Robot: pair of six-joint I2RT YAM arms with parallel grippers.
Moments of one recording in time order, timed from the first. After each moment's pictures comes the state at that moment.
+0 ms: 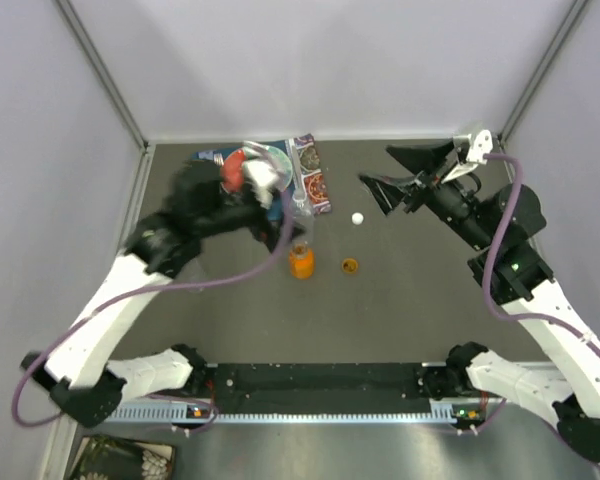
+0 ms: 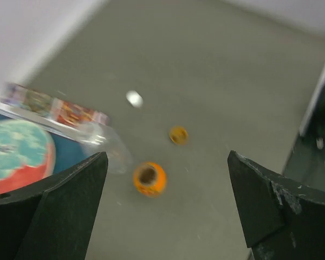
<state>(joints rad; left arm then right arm) -0.56 1.05 1.44 -0.60 0.41 0.11 0.62 0.94 1.18 0.14 -0.25 0.16</state>
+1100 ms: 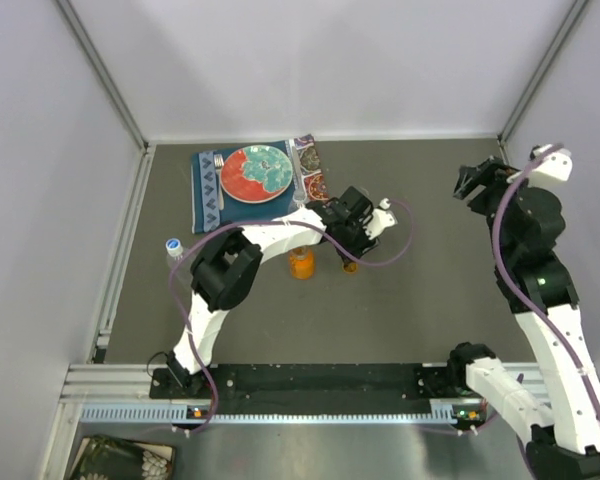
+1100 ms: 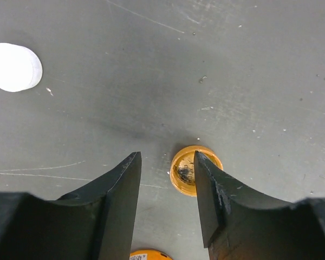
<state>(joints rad) -0.84 2.14 1.66 -0.52 0.19 0.31 0.21 0.76 1.08 -0.33 0.34 0.35</state>
